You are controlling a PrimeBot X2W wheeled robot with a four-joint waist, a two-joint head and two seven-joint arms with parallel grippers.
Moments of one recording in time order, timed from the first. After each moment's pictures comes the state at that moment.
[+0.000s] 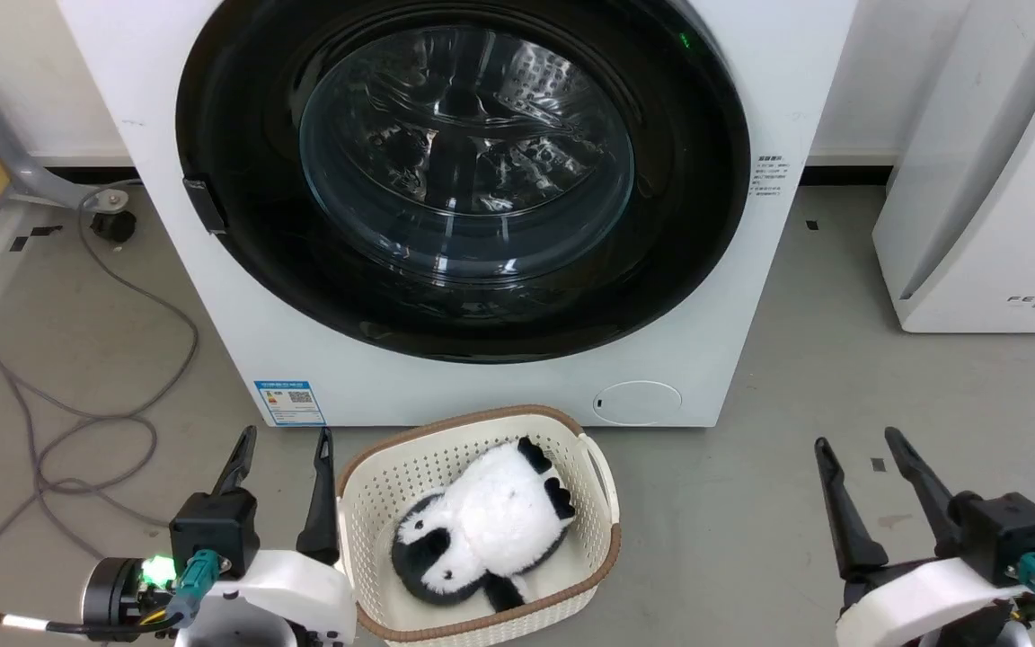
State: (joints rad) left arm -0.02 0.05 -0.01 0.01 -0.01 0.02 -0.04; right arm 0.02 -0.05 -0.03 -0.01 0.08 0.13 -0.04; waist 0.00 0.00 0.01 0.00
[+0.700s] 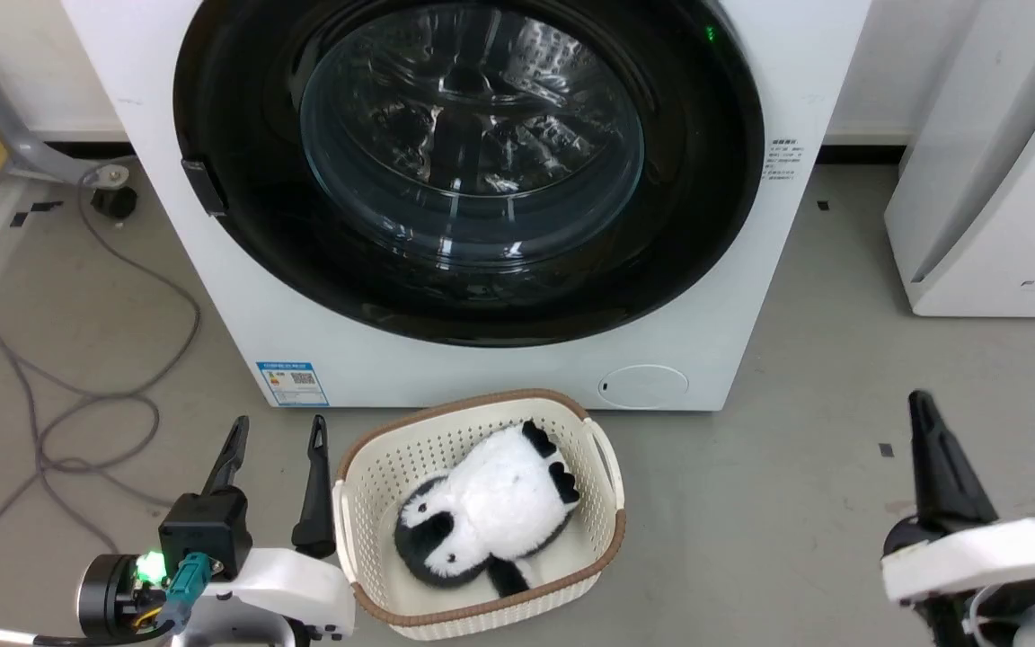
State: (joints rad) left arm -0.02 0.05 -0.01 0.00 -0.03 0.03 -0.08; right arm -0.06 -0.05 -0.09 0.06 0.46 0.13 -0.08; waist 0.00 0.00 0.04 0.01
